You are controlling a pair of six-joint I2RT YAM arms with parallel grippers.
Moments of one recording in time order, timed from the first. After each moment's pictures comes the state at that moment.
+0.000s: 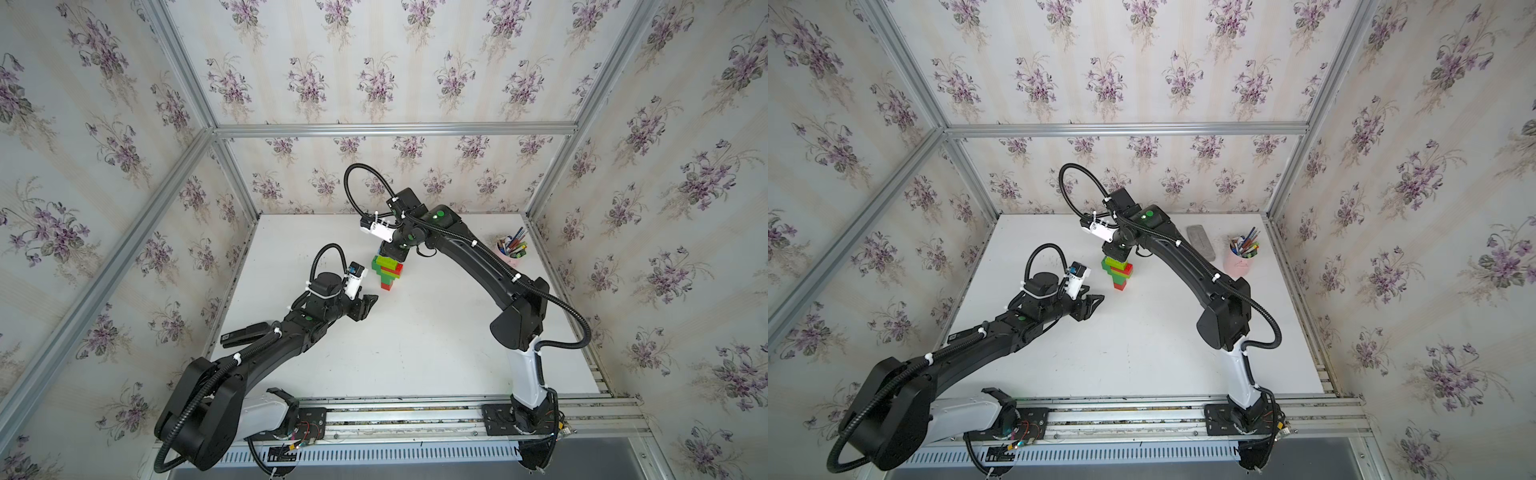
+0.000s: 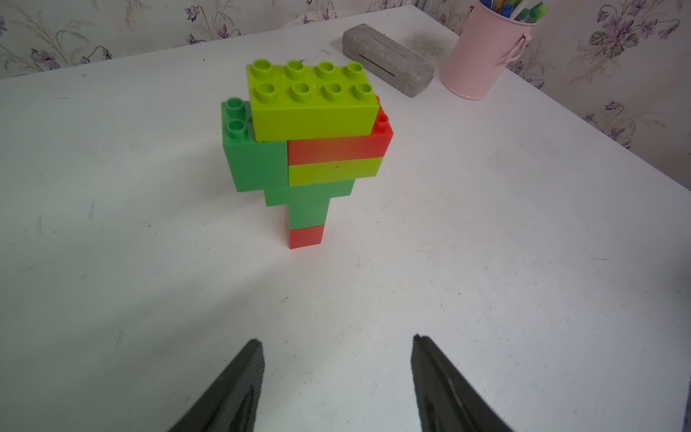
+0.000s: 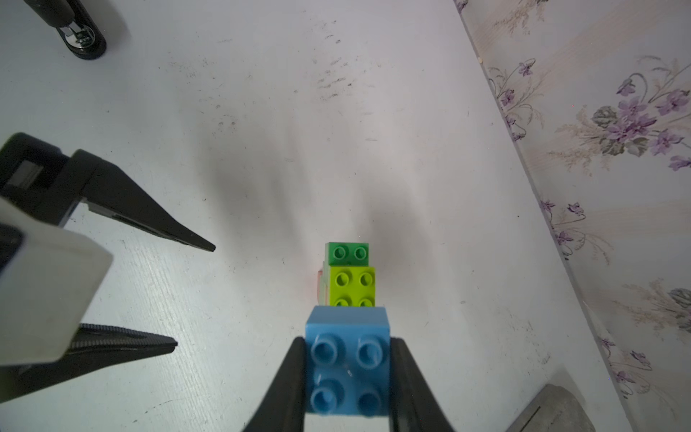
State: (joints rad) left arm -0.45 1.25 0.58 0.12 0.26 -0.01; right arm 0.72 2.09 2.22 -1.08 -0.11 -0.50
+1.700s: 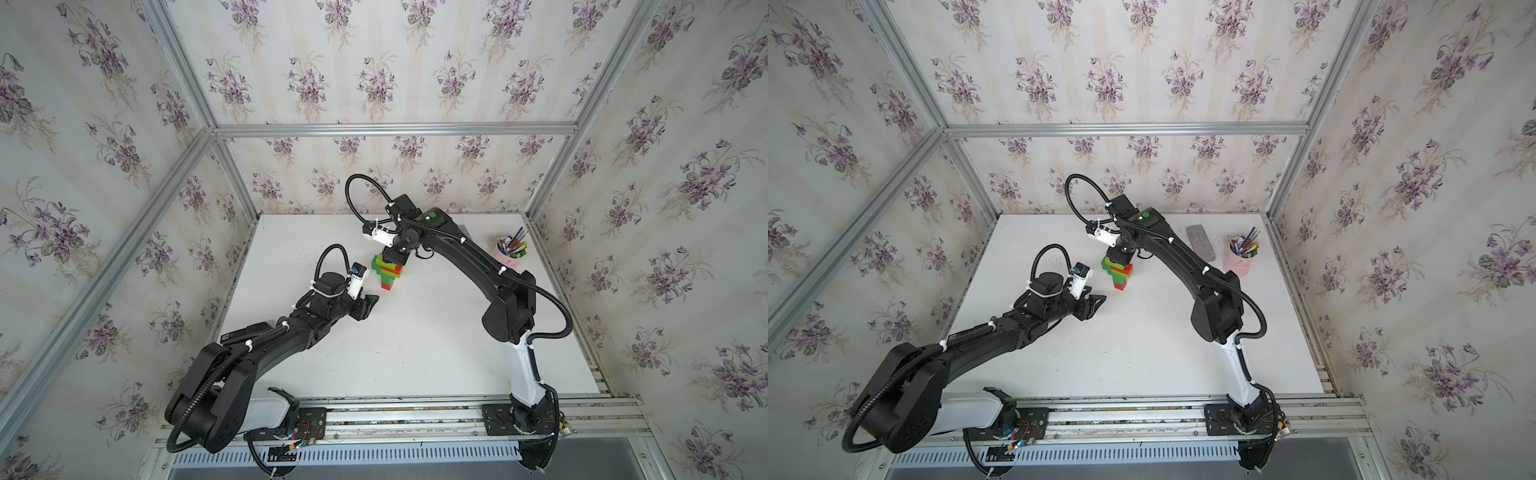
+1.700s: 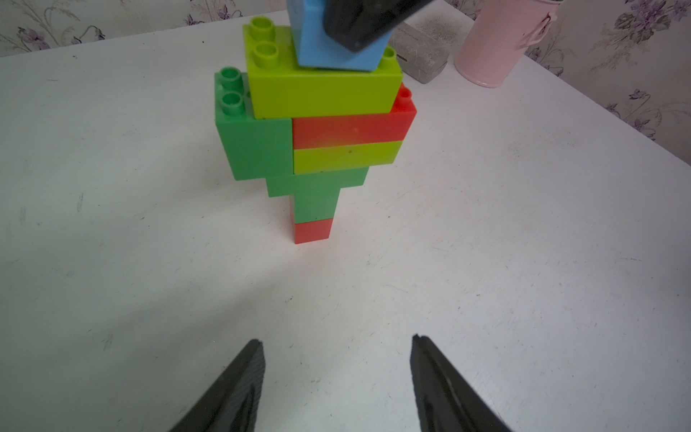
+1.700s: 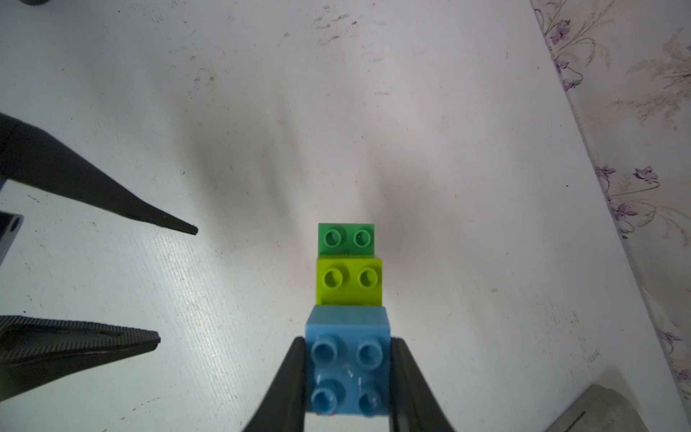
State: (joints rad) left arm -0.45 1.32 0.58 0.17 0.24 -0.01; right arm 0.69 2.17 2.20 -1.08 -0.14 -0.50
